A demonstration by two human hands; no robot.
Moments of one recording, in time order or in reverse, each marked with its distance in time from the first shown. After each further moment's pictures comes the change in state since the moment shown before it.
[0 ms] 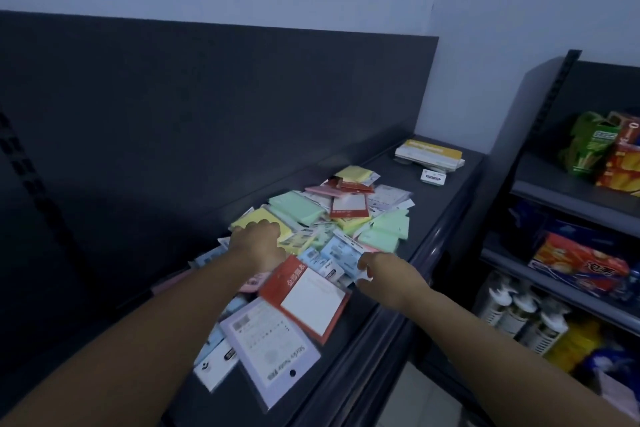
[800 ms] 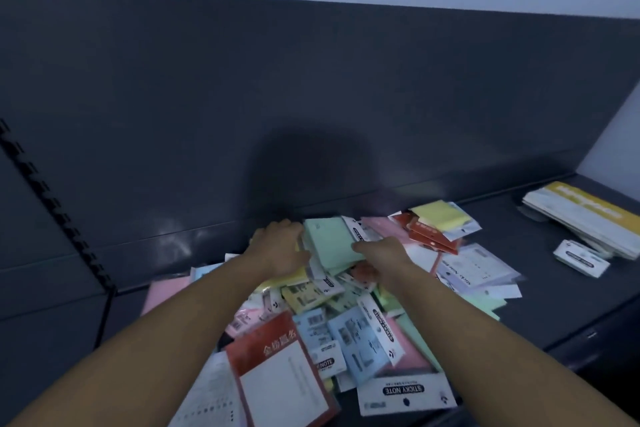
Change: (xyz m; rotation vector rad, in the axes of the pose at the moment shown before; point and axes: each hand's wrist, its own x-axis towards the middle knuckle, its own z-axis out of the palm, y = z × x) left_hand 0.093 0.011 0.008 -0.208 0.022 -0.358; right_hand 0.224 -0.008 -0.009 1.030 -0.275 0.196
